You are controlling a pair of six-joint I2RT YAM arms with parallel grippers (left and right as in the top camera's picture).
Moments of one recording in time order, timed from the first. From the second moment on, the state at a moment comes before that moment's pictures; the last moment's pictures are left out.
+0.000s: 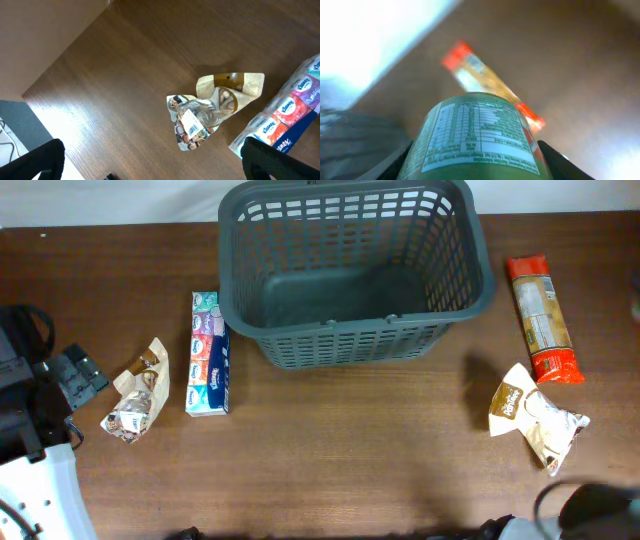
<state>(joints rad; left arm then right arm) 0.38 1.22 1.57 -1.34 -0.34 -0.25 -0.67 1.61 1.90 -1.17 -0.29 0.16</state>
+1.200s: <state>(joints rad) 0.38 1.22 1.57 -1.34 -0.34 -0.25 0.19 1.89 1.94 -0.95 -0.13 0.18</state>
